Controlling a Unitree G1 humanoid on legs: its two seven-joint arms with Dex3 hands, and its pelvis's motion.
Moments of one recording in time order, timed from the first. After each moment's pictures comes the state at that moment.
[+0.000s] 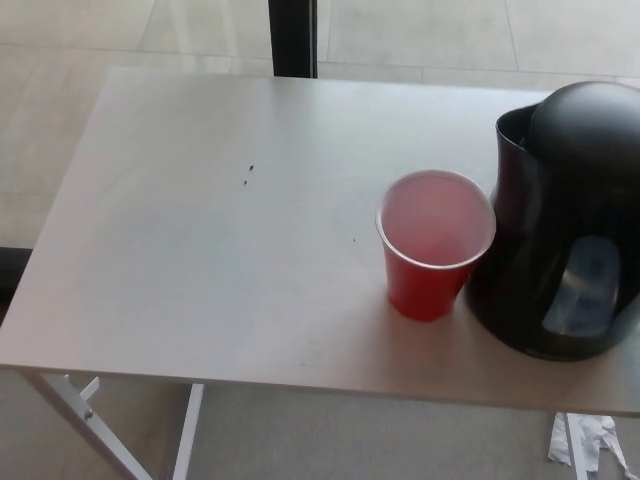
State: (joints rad) left_arm -0.02 0.79 0.37 1.22 -0.12 -0.10 -0.25; right_arm -0.20 -0.64 -0.28 0.06 0.27 0.44 0.24
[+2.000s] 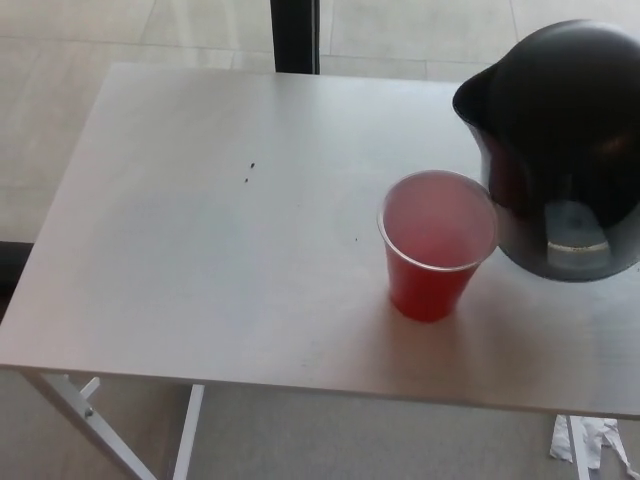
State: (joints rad) left_arm -0.03 0.80 0.36 1.22 -0.12 -0.10 -0.25; right_arm -0.42 -0.59 -0.25 0.17 0.10 0.14 0.20
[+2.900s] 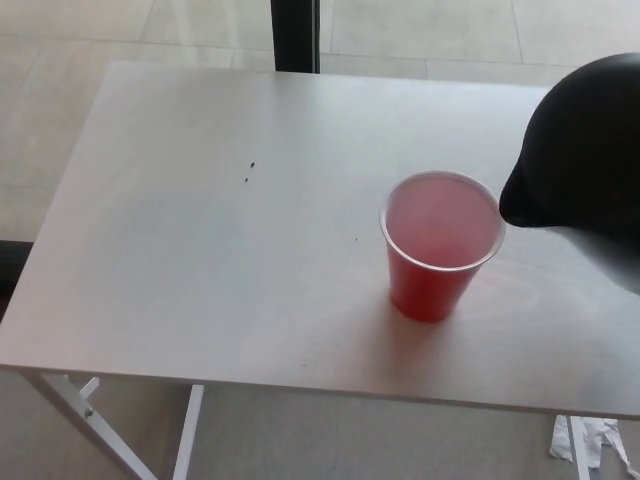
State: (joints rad) left_arm -0.07 0.84 0.35 1.22 -0.12 -0.10 -0.25; right_arm -0.58 -0.75 -0.20 0.27 0.06 -0.05 0.39
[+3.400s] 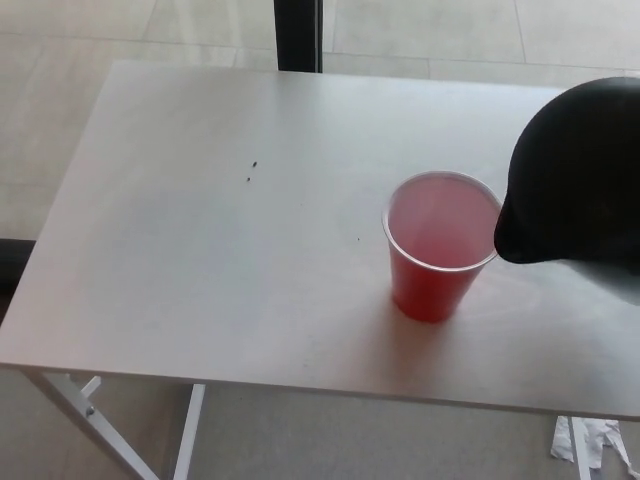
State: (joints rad) left_arm -0.07 0.84 0.34 1.22 -0.12 -0.10 -0.25; right_arm -0.59 -0.76 -0.14 0.24 -0.03 -0.08 0.39
